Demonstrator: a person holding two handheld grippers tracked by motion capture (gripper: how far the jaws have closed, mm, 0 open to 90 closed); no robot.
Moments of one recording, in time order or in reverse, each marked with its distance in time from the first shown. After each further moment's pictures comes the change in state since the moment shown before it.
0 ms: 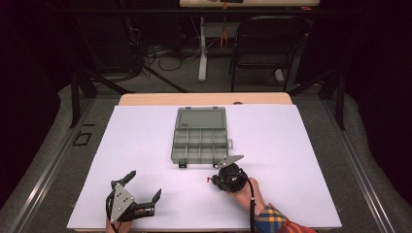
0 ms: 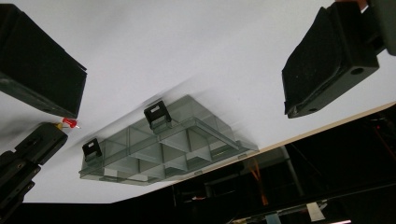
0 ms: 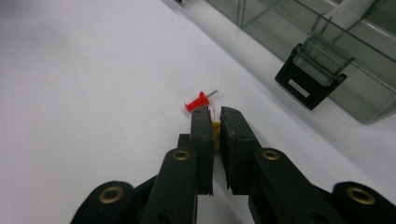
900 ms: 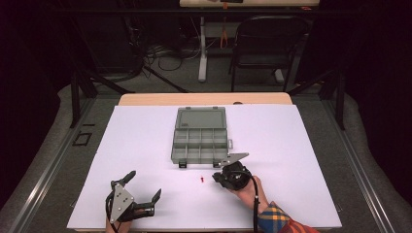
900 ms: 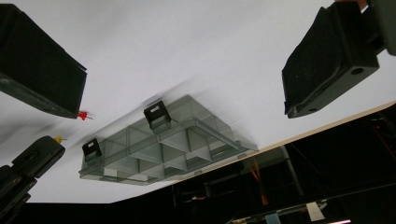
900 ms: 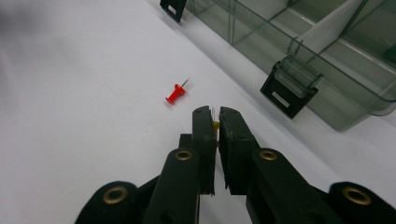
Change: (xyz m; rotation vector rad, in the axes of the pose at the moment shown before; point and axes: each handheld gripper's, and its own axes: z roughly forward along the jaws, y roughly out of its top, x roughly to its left) left arm 0.000 0.000 0.000 -0.002 0.002 -0.003; right arm -0.006 0.003 -0.013 -0.043 0.013 0.000
